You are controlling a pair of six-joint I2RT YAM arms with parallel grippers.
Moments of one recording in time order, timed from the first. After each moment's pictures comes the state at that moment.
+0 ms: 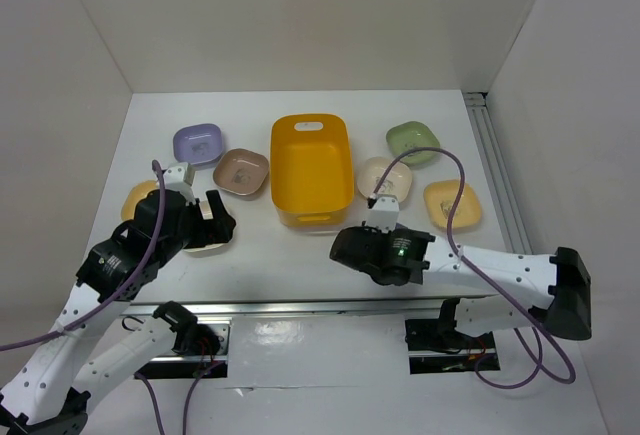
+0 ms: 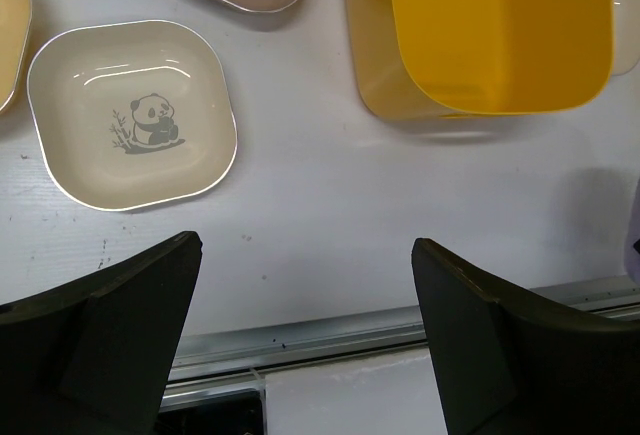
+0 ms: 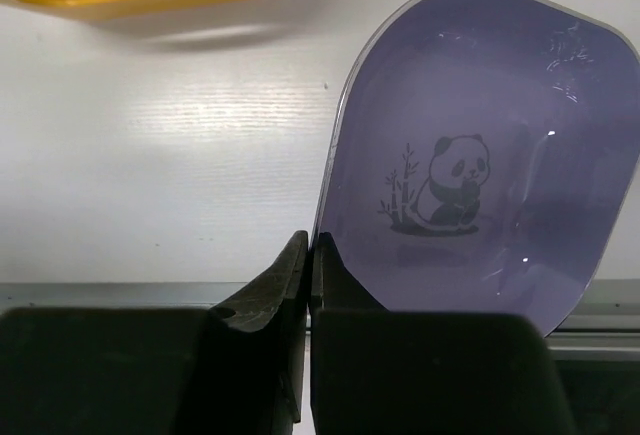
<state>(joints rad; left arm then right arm) -0.51 0.68 0.98 -0.94 -0.23 -0.53 1.21 1.19 0.93 -0.94 0.66 1.20</state>
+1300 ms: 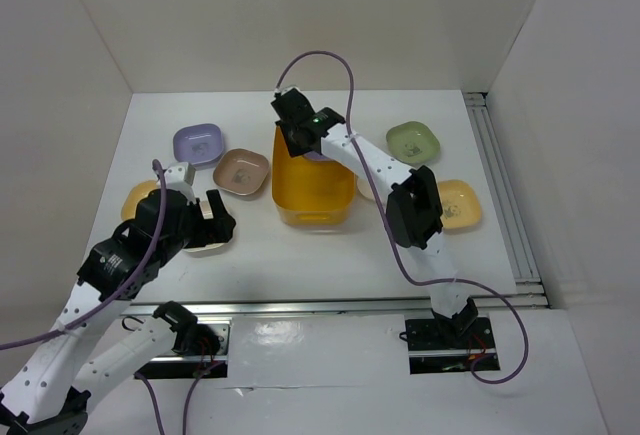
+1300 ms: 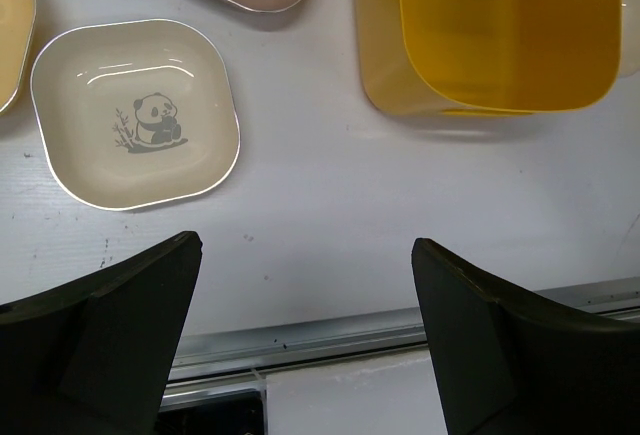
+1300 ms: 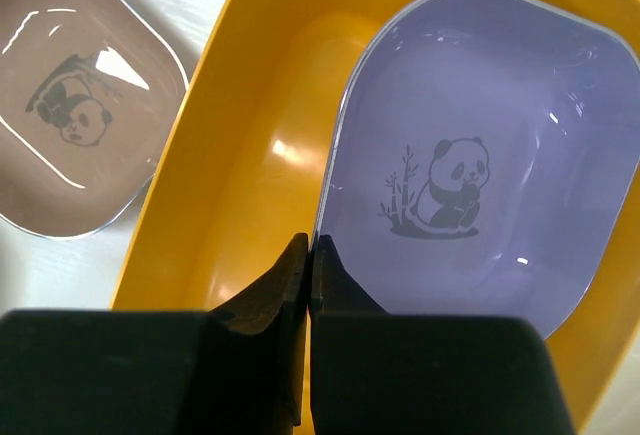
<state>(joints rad) -0.51 0.68 0.98 -0.94 -0.24 -0.54 0.72 2.27 2.20 -0.77 0.28 0.21</state>
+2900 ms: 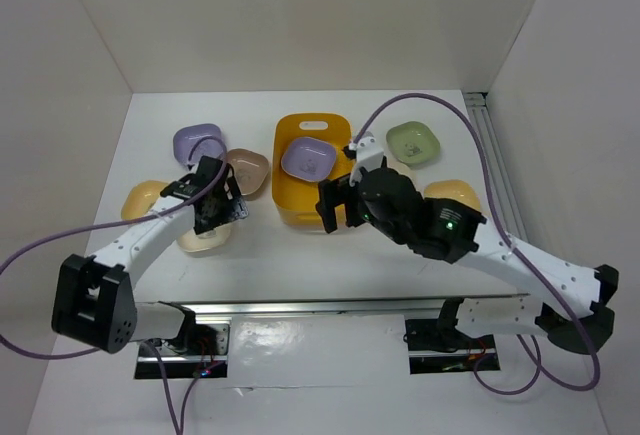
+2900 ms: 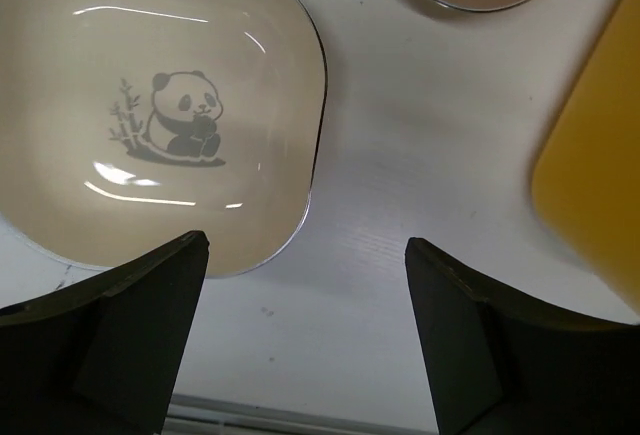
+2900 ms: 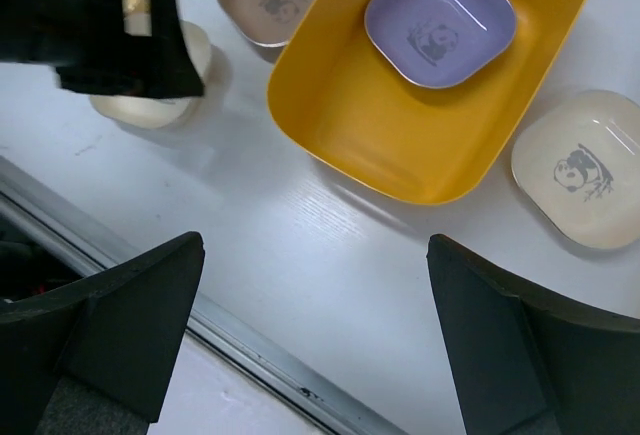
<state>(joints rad) -0.30 1.27 0.91 -0.71 -0.23 -0.67 1.08 1.15 1.27 -0.63 0.44 0.37</state>
